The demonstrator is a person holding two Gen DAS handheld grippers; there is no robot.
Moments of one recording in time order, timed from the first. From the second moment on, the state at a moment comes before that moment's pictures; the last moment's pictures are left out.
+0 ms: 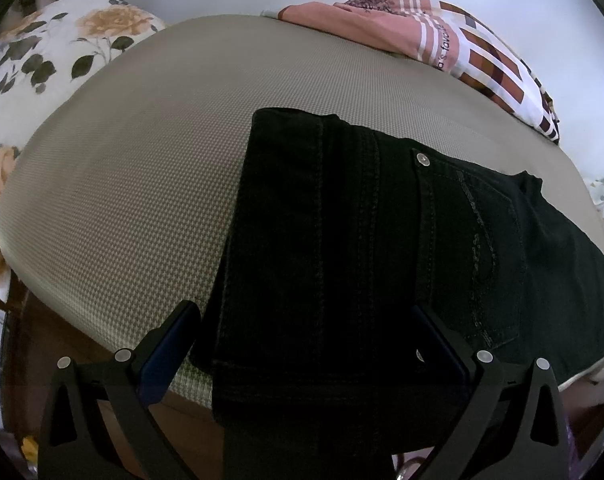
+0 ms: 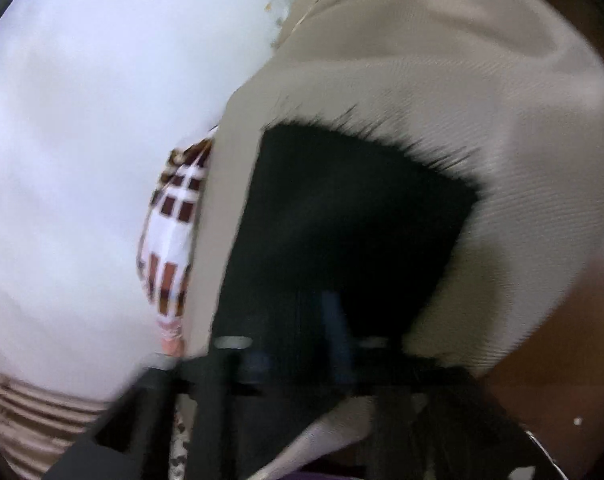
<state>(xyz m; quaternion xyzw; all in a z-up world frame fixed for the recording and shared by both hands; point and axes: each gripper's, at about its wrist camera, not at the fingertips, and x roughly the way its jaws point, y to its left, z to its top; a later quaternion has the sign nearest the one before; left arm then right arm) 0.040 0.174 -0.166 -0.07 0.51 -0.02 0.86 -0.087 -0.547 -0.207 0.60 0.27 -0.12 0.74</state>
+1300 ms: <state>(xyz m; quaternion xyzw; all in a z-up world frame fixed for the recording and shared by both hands) 0.037 0.178 -0.170 -0.09 0.50 -0.02 0.86 -0.076 -0.541 -0.200 0.60 0.25 -0.11 0.75</state>
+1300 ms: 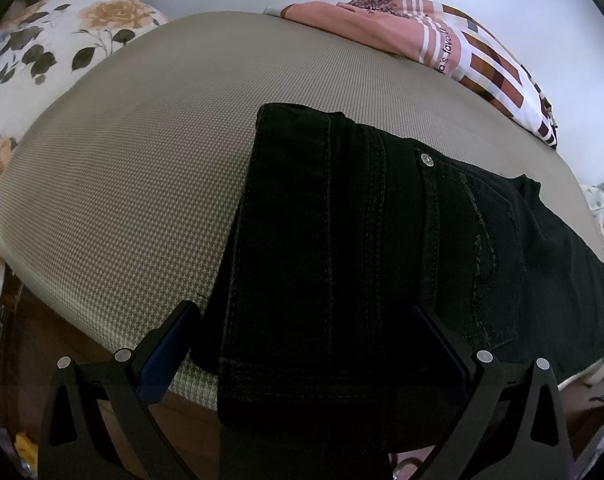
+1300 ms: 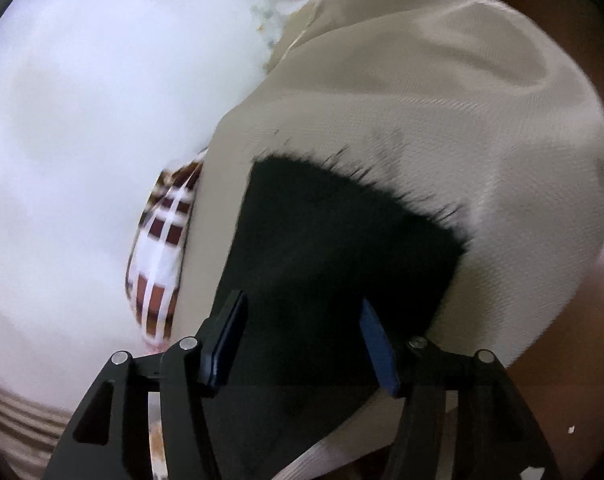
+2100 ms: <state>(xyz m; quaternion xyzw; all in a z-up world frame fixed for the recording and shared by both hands) 0.038 0.179 -0.170 -0.09 0.50 -0.02 0.86 -0.047 -0.529 -0.202 0.52 0.32 -0.11 0.78</state>
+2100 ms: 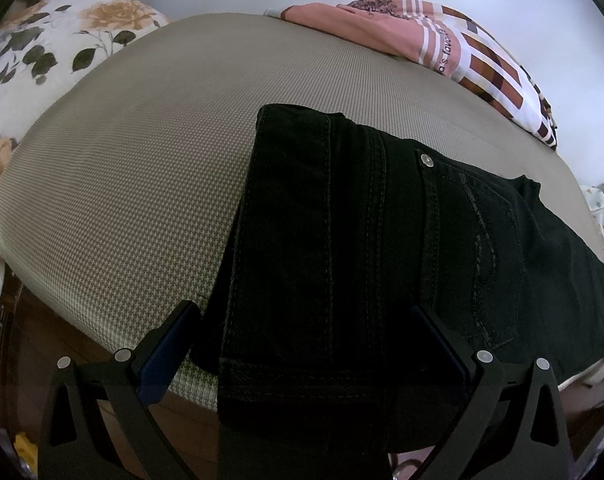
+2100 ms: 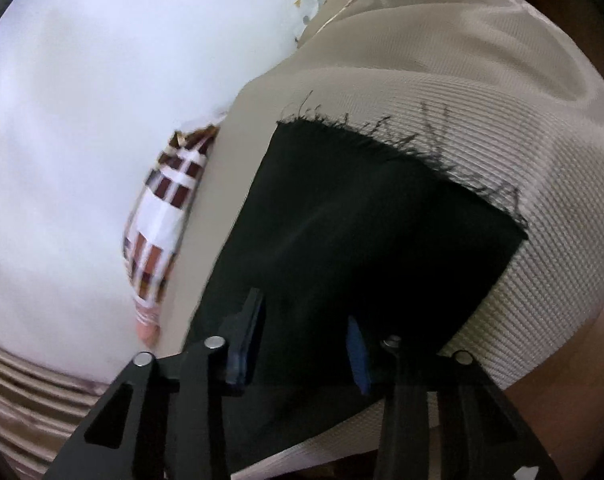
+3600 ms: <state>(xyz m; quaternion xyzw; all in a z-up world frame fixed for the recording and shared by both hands) 0.001 0.194 -0.120 -0.12 0.48 -0.07 0.87 -0.038 -0.435 -0.225 0.66 0.31 0.08 0.67</state>
